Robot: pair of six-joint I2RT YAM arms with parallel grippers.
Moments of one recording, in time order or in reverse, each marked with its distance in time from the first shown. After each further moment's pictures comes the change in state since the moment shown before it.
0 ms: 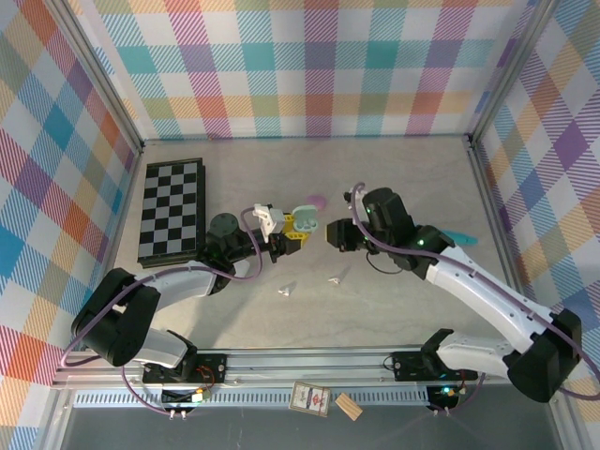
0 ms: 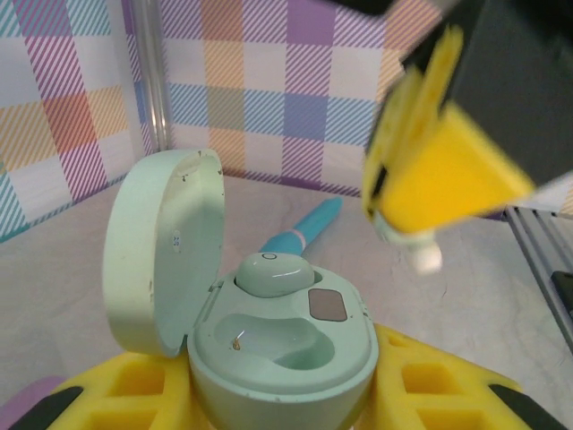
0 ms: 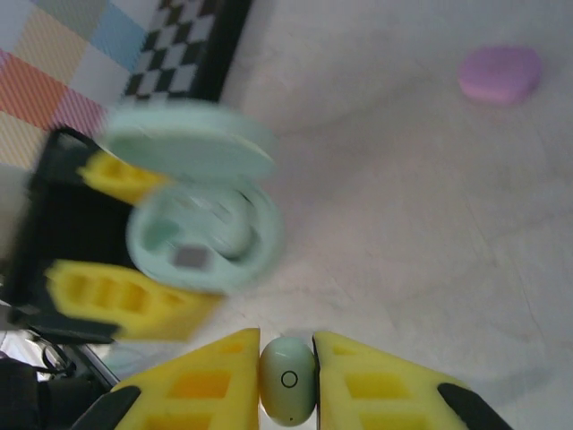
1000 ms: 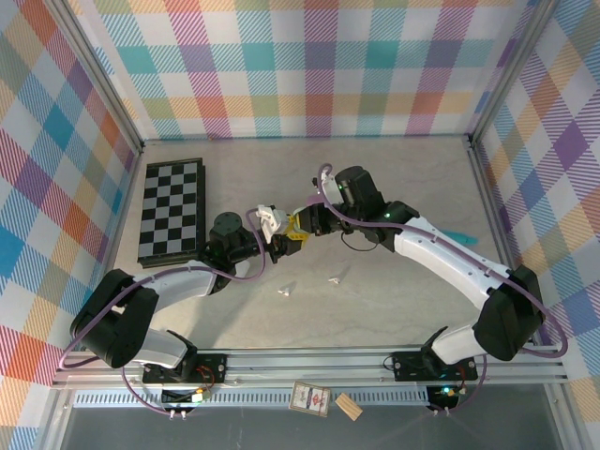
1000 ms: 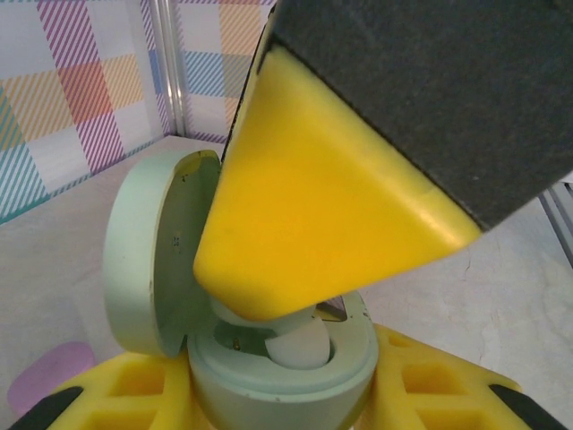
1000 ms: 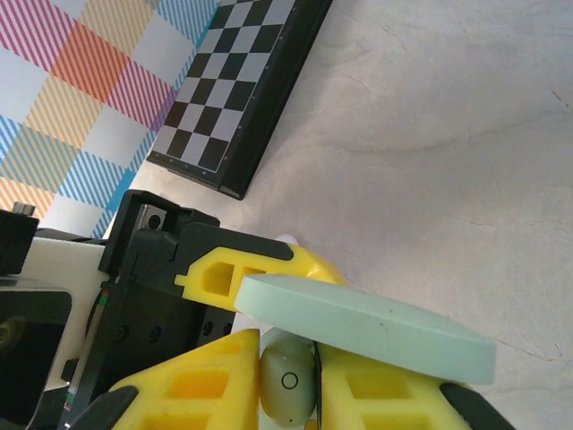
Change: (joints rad) left arm -0.007 -0.007 0.016 -0.095 -0.049 0.054; right arm 0.000 0.264 0.163 0.092 -0.174 -0.058
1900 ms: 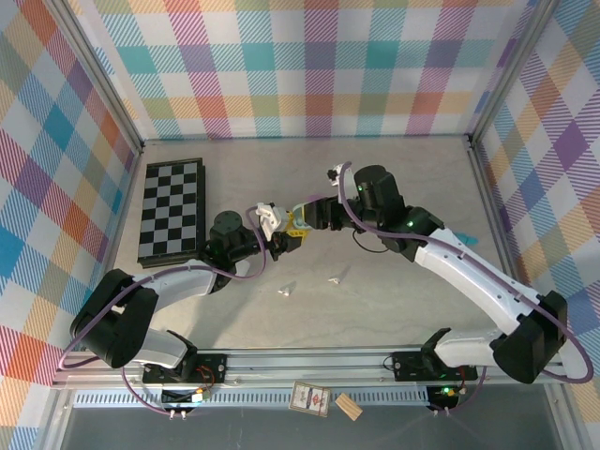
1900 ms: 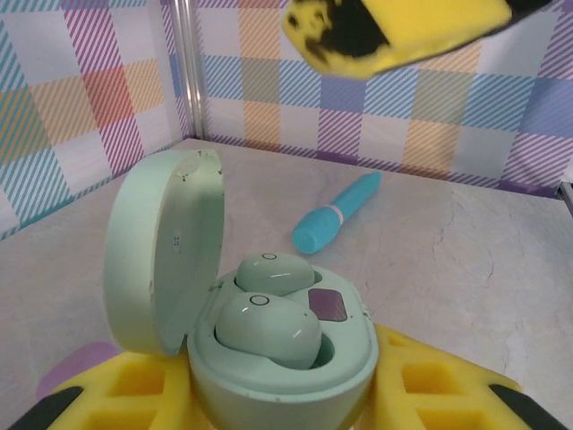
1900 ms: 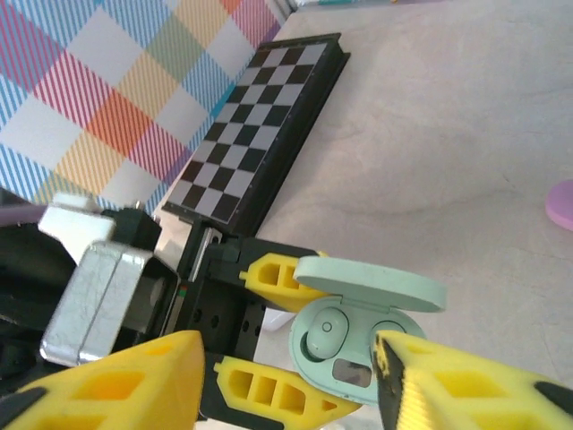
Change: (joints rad) left arm 0.000 0.000 0.006 0.004 -0.038 0.013; right arm -0.006 -0.156 -0.016 0.008 0.099 -0.019
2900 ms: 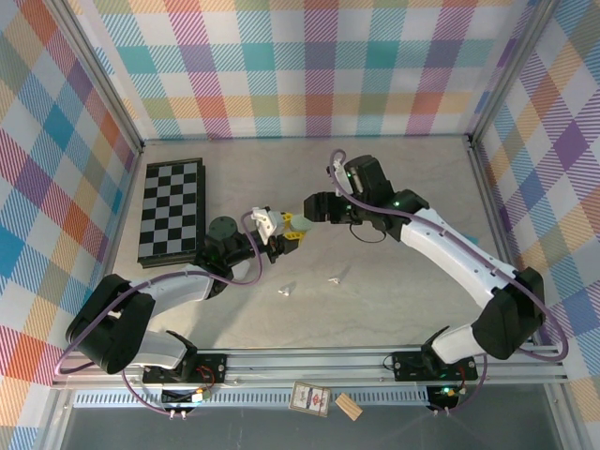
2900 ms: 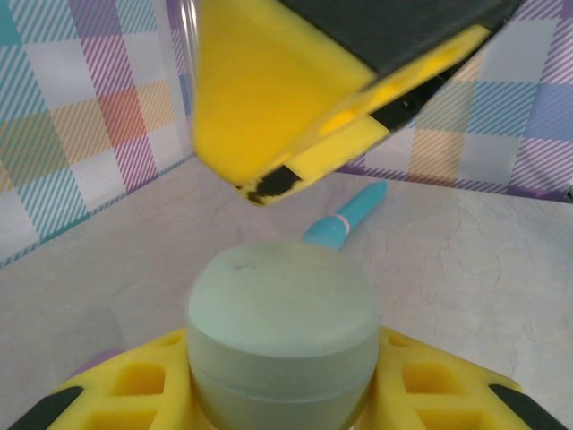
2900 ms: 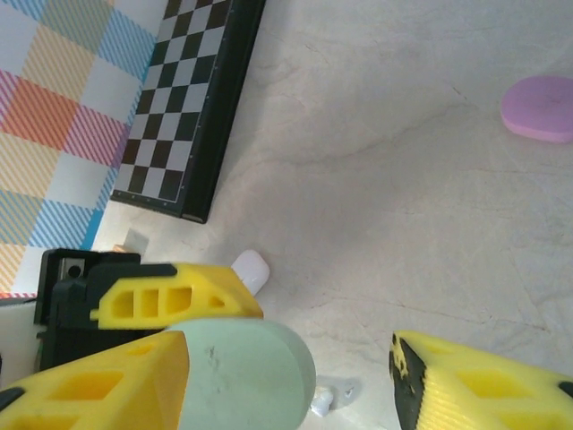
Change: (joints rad) left arm 0.001 -0.038 -0.051 0.072 -0.021 -0.003; right arm -0.072 0.148 0.091 -0.146 -0.052 0.106
